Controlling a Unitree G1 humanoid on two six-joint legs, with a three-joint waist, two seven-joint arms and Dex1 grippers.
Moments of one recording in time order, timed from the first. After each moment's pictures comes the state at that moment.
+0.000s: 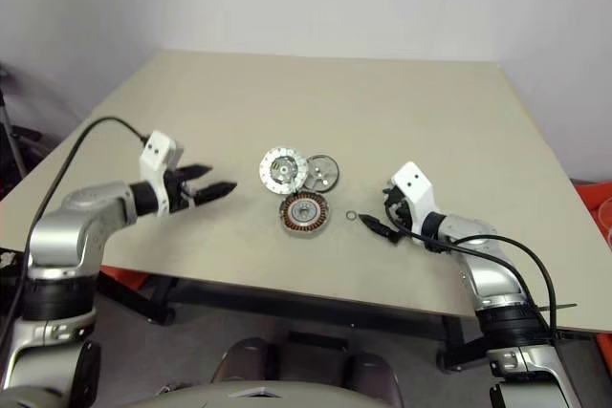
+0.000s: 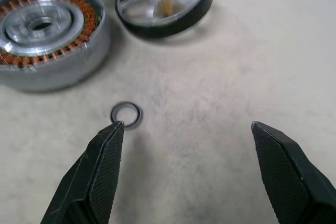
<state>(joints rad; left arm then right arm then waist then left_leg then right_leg) -0.27 0.52 0.17 -0.20 -0.25 0.90 -0.84 -0.20 -0.55 0.00 0.03 0.20 0.36 0.81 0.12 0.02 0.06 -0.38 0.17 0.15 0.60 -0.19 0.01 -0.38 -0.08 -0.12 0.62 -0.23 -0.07</state>
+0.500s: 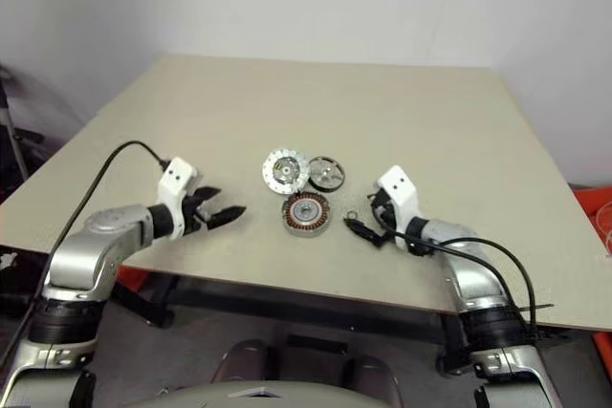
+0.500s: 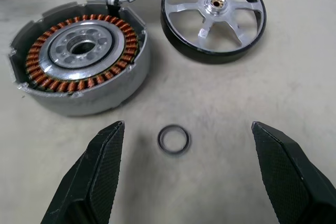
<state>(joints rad) -0.26 0.49 0.07 -0.20 -0.27 0.82 -0.73 -0.24 -0.46 0.08 0.08 0.18 0.36 0.77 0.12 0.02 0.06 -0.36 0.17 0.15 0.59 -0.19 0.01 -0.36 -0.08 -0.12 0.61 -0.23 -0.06</state>
